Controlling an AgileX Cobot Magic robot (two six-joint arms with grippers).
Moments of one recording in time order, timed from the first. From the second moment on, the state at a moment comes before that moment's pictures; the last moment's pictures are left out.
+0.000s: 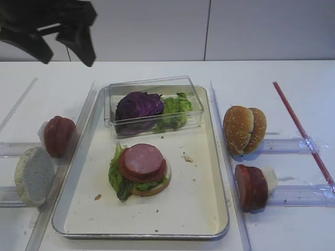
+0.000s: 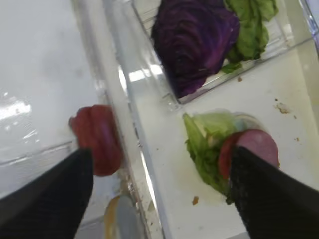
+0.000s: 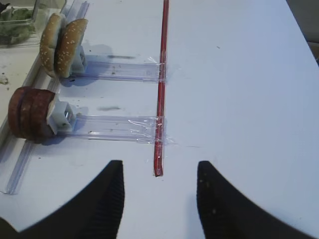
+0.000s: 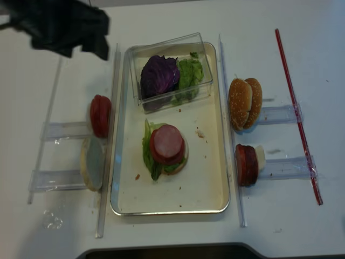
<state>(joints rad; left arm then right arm) -0.30 1.54 -1.55 -0.10 1.25 -0.04 -0.01 -0.02 -0.47 0.07 1.14 -0.09</state>
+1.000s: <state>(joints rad) -0.42 2.15 -1.99 -0.08 1.24 -0.03 -0.01 -0.02 -0.47 0.07 1.14 -0.09</state>
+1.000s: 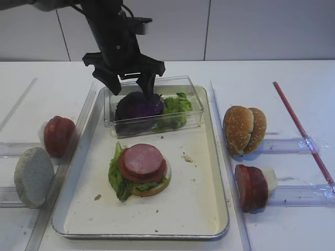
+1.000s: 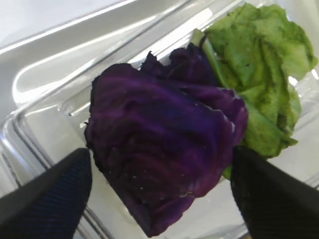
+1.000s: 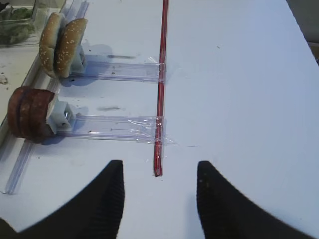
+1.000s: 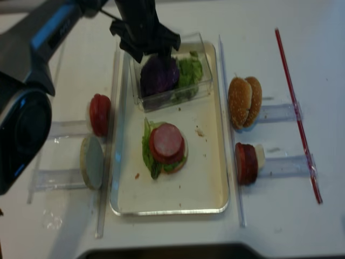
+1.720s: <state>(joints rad) -0.42 2.22 -2.00 -0.10 1.23 -0.03 -0.01 -0.02 -0.47 0.07 1.14 -0.09</state>
